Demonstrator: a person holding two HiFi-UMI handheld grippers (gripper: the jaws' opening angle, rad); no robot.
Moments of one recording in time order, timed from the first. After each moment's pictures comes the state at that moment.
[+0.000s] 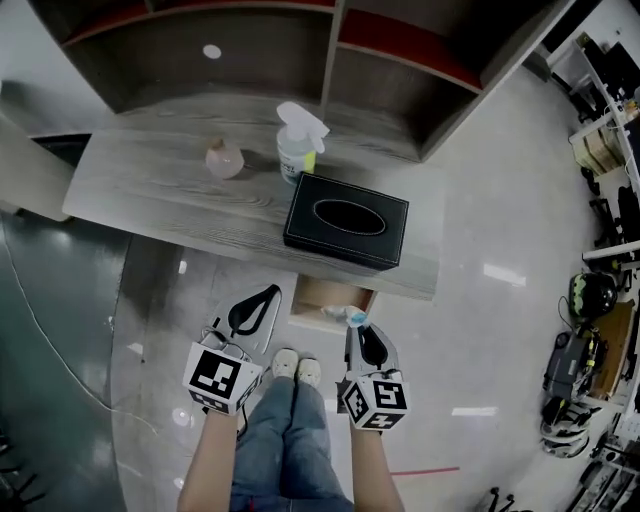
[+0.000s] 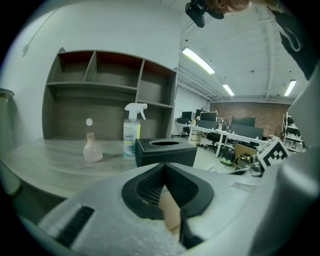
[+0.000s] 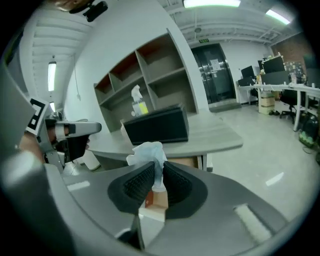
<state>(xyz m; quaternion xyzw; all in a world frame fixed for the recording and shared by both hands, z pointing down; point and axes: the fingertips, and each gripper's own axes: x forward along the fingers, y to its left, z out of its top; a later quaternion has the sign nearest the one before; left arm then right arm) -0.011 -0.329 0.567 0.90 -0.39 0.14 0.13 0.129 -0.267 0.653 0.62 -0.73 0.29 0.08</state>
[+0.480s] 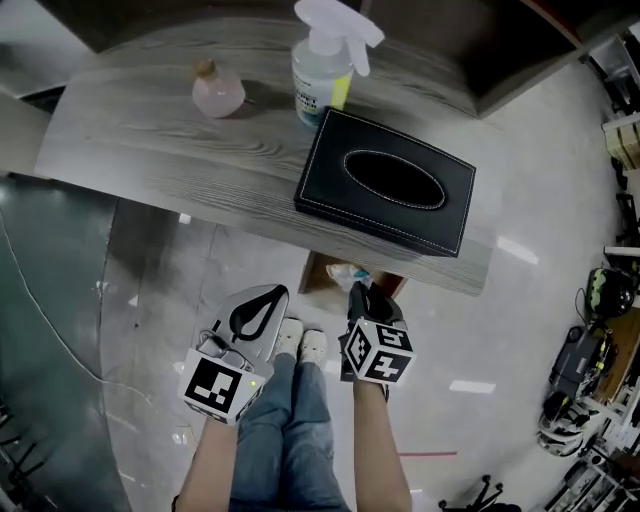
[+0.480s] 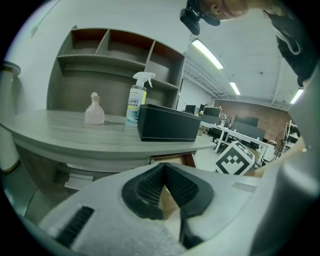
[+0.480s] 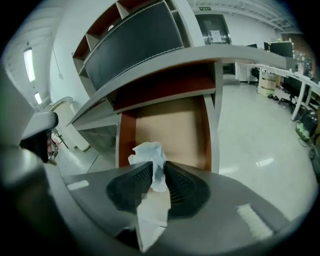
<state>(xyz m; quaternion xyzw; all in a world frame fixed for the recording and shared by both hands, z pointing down) -0.018 -0.309 0.676 0.88 -0.39 0.17 0.19 0.118 -0.306 0.811 0.59 -0.68 0.39 0.20</state>
